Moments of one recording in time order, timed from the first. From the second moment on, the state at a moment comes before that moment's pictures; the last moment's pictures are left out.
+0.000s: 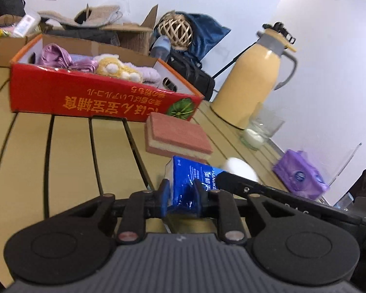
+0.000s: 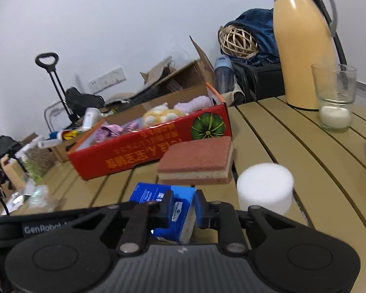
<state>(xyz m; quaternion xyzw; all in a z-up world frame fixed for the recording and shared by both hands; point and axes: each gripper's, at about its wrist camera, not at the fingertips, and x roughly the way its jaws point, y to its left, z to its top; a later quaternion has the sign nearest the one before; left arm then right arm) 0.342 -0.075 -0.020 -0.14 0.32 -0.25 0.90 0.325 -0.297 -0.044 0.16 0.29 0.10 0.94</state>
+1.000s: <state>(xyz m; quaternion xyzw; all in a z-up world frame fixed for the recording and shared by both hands) 0.605 -0.097 0.011 -0.24 0.36 -0.22 0.87 0.583 -0.319 0.019 0.12 0.28 0.11 0.95</state>
